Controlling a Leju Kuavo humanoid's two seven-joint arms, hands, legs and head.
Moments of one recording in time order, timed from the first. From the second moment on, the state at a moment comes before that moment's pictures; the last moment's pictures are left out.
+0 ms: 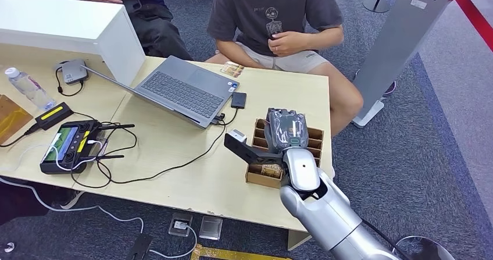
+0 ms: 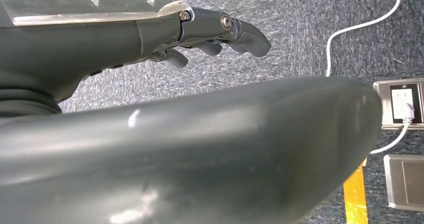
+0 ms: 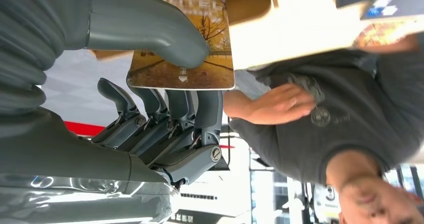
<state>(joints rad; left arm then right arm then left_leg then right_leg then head) -0.17 -0.08 1.47 -0.11 -1.57 0.34 -0.19 -0.64 0.08 0.80 -1.11 1.17 -0.11 0.38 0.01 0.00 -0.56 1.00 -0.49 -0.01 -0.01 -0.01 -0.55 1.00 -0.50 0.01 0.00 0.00</state>
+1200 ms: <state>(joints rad) -0.17 -0.08 1.47 -0.11 -1.57 0.34 -0.21 -0.77 0.03 0.73 -1.13 1.22 -0.33 0.28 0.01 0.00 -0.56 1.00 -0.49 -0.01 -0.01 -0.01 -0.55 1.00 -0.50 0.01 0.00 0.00</state>
